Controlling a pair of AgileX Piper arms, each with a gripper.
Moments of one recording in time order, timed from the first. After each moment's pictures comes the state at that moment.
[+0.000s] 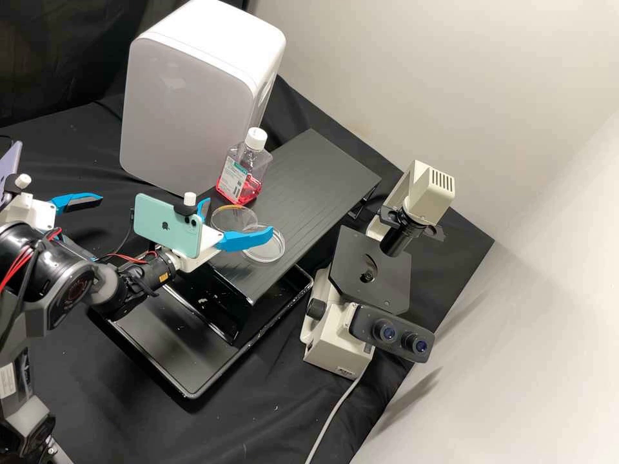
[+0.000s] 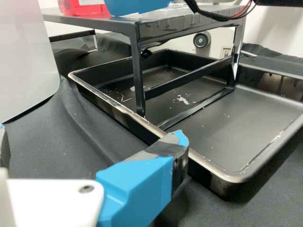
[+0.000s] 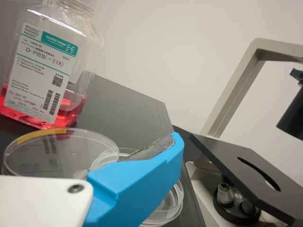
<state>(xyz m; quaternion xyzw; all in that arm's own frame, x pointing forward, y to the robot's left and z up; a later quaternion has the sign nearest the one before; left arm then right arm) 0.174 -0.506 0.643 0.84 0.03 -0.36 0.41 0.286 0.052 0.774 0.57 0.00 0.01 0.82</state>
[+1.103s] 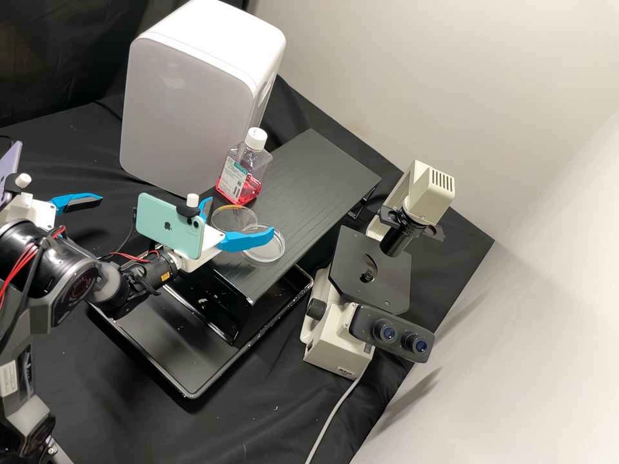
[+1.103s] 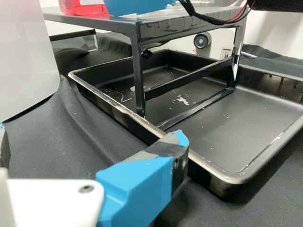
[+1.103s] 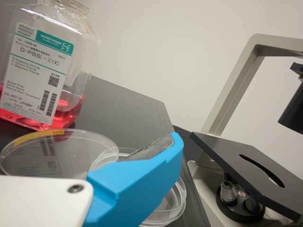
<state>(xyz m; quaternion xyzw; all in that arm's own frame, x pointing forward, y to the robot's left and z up) 0.174 -0.506 0.643 0.83 0.03 -0.36 0.42 0.291 0.051 0.771 0.58 0.00 0.01 0.81</state>
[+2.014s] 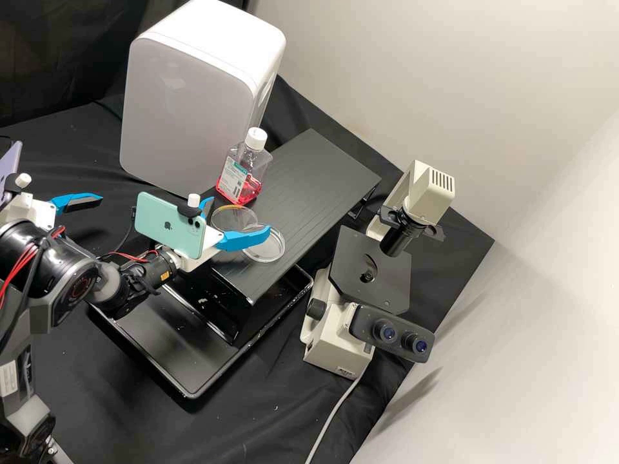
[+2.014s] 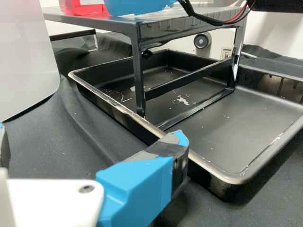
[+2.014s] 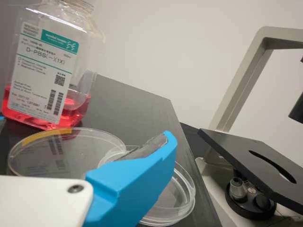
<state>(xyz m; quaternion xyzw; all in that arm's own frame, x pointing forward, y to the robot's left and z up) 0.174 -0.506 0.643 0.83 0.03 -0.36 0.42 0.291 0.052 0.769 0.59 0.01 0.01 0.81</state>
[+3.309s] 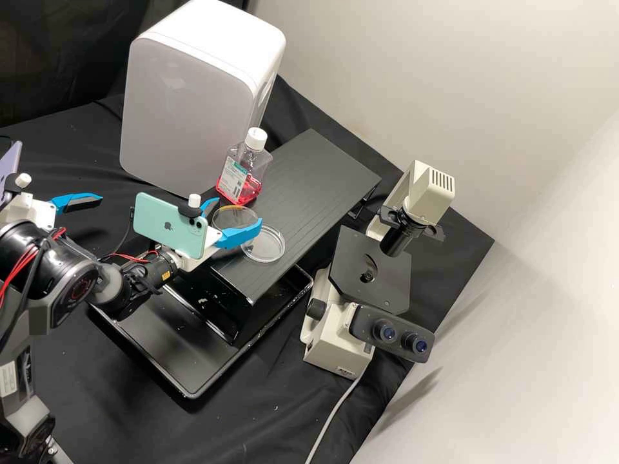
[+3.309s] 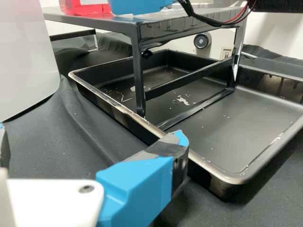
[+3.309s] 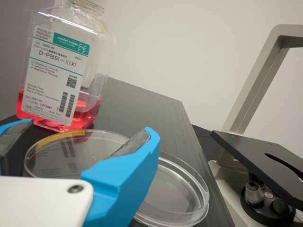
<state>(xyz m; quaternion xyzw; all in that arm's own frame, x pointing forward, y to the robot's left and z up) 0.174 -0.506 0.643 0.83 0.03 -0.36 0.42 0.291 0.050 0.769 0.60 0.03 0.00 0.80</state>
